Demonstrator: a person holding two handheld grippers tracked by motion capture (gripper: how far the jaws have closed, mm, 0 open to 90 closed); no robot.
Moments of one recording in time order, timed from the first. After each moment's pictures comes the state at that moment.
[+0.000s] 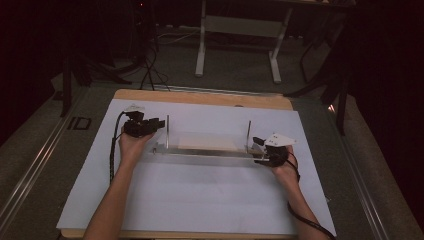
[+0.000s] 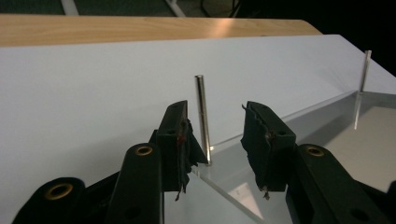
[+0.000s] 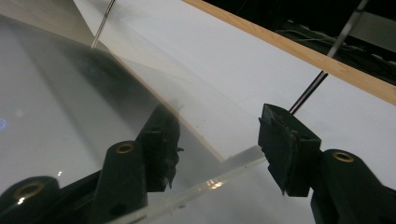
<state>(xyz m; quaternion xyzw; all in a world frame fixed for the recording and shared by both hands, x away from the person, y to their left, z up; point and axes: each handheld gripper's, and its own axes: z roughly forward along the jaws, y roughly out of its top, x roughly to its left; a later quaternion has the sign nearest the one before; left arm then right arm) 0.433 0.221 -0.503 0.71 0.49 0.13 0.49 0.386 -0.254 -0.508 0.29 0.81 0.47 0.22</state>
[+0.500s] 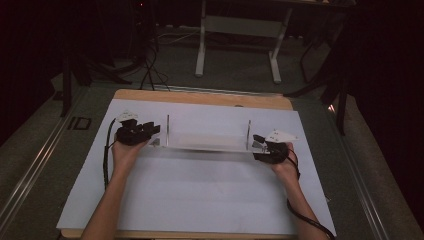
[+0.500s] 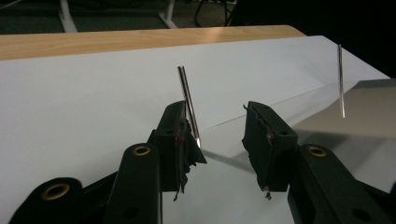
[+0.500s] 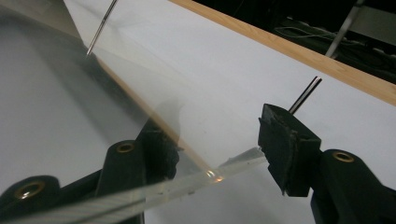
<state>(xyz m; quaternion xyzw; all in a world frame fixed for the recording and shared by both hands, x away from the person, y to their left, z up) 0.402 0.231 -0.503 0.71 0.46 0.15 0.51 0.393 -0.254 -0.500 0.30 0.80 0.47 0.21</state>
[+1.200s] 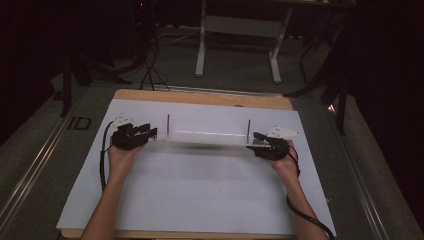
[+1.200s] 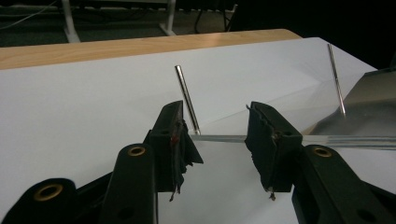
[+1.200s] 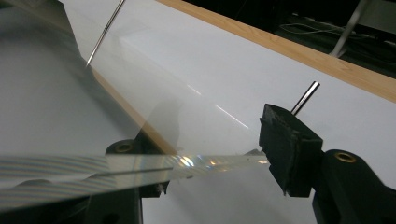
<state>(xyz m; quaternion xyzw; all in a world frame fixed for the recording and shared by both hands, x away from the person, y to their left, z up) 0.389 0.237 -0.503 0.71 0.45 0.17 0.52 0.402 -0.257 -0.496 0.31 0.80 0.48 0.19</state>
